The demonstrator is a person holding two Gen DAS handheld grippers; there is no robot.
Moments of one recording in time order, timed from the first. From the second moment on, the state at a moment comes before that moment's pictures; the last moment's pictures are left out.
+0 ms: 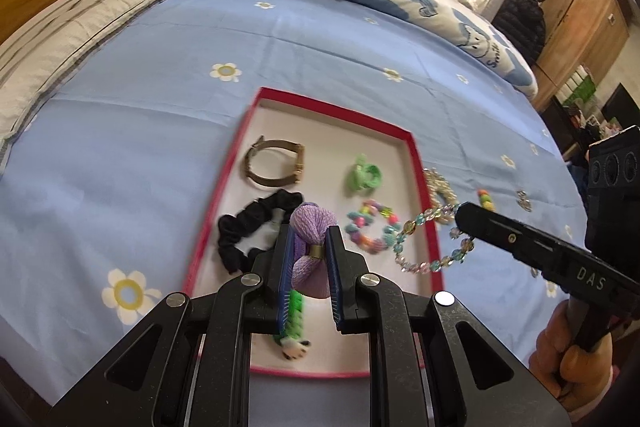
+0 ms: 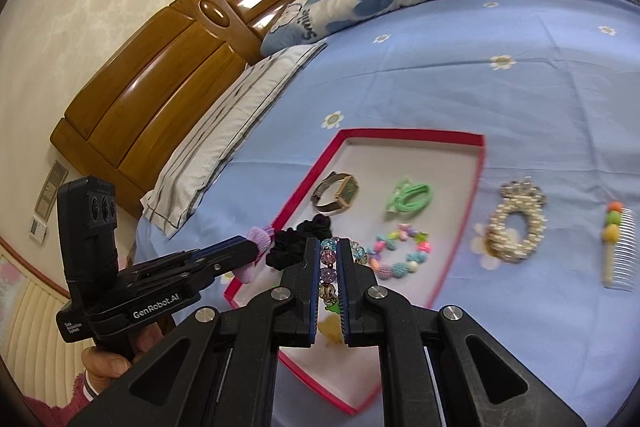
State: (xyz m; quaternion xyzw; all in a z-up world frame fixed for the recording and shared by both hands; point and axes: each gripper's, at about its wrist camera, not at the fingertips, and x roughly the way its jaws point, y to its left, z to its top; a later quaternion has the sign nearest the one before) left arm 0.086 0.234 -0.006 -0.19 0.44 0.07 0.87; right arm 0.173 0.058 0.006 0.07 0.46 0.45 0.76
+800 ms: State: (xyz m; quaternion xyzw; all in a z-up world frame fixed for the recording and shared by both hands) left arm 0.106 0.235 -0.055 -0.18 0.49 0.09 0.85; right arm 0.199 0.068 -0.067 0.04 0.53 0.40 0.74
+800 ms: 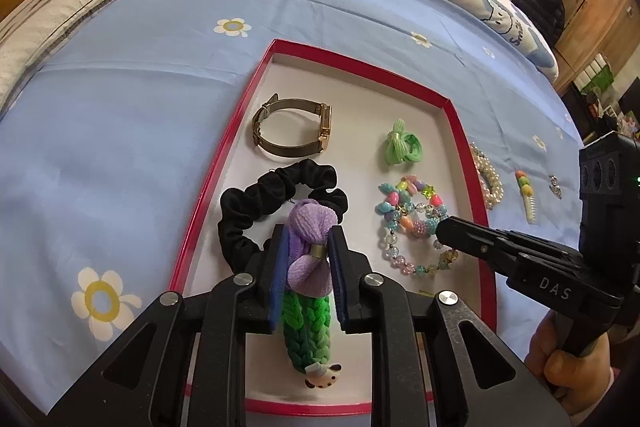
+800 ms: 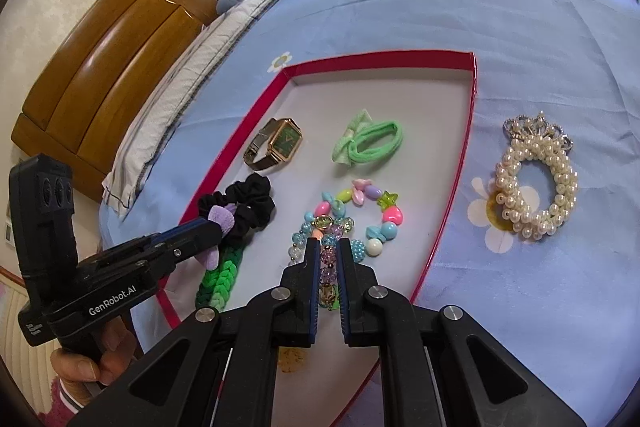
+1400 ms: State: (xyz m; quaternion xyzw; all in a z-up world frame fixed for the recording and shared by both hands) left arm 0.095 0.227 -0.043 -0.17 0.48 0.08 0.86; right arm 0.197 0.060 -0.052 0.05 0.52 0.40 0.75
